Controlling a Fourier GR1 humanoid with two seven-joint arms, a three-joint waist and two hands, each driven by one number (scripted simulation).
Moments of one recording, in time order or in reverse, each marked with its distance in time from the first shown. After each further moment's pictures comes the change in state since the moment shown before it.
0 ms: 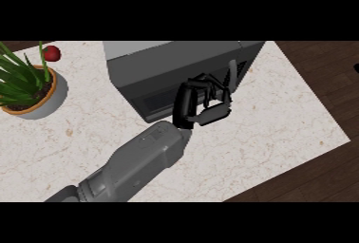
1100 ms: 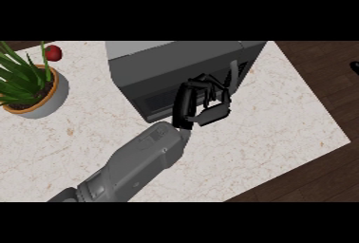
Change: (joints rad) left arm 0.019 0.000 0.028 -0.023 -0.070 0.002 0.064; right arm 0.017 0.067 -0.020 0.004 0.122 -0.072 -0.058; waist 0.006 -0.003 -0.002
